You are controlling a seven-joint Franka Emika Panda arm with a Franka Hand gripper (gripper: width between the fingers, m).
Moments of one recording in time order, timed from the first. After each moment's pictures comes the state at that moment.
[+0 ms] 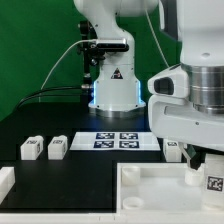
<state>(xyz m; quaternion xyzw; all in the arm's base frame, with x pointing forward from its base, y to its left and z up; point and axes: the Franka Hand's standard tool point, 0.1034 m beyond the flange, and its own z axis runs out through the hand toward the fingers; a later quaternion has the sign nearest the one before) 0.627 0.125 0.074 -0.96 0.27 0.06 0.05</state>
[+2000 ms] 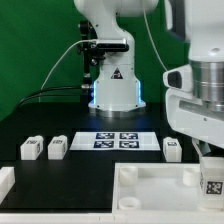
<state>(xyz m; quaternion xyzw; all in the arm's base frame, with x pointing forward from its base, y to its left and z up) 0.629 0.138 0.073 -0.90 0.42 0.05 0.05</state>
